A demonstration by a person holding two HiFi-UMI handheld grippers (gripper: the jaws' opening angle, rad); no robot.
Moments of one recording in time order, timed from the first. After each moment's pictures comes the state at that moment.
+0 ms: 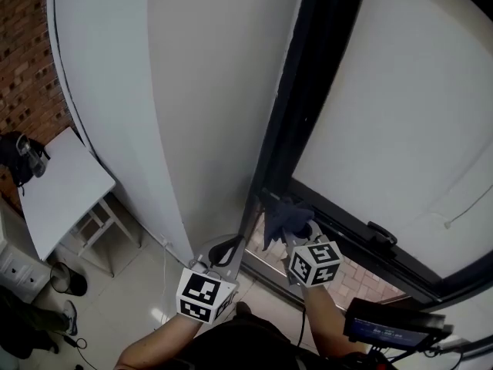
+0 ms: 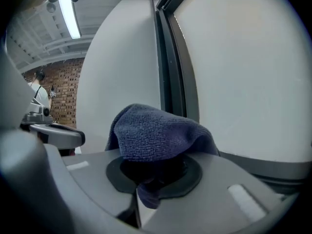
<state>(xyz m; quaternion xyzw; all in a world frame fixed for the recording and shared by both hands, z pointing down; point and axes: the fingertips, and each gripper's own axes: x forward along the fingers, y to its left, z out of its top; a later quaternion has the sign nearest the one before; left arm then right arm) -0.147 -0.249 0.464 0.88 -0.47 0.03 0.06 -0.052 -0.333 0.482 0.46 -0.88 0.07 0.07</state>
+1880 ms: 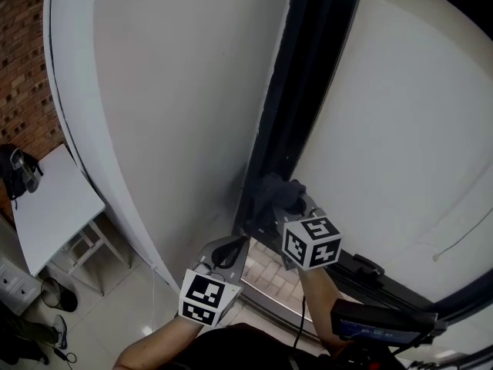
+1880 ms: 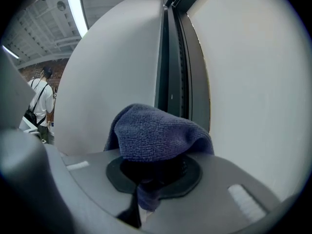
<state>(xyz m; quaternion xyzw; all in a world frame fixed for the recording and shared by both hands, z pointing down) -0.111 -0.313 0.412 0.88 -0.47 0.02 0.02 -0.074 -0.414 0.354 0.43 -0.90 0.00 0.07</state>
